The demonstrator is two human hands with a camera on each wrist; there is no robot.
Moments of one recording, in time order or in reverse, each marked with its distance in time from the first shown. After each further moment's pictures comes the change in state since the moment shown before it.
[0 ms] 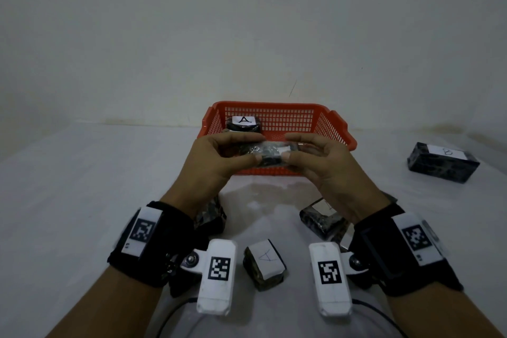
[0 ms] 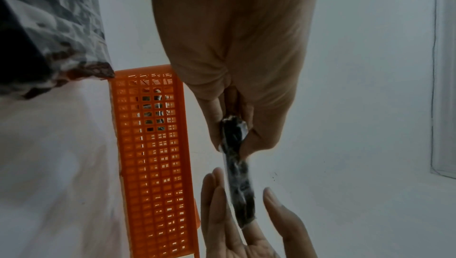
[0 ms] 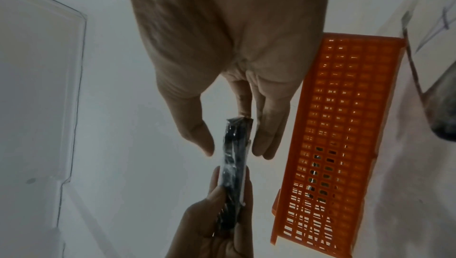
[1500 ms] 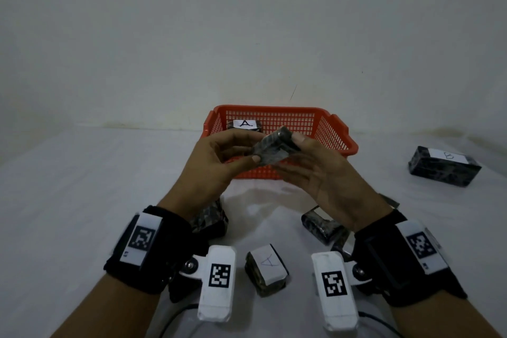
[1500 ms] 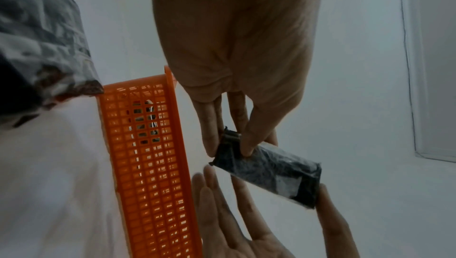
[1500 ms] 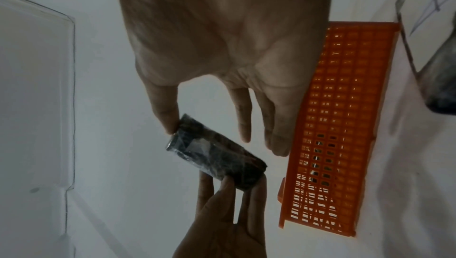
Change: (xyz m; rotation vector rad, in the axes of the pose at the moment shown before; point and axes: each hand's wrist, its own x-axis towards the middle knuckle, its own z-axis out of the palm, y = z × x) left_hand 0.000 0.006 -0.004 0.131 -0.061 0.125; right_hand -0.011 -0.013 0.012 0.122 -0.129 0.071
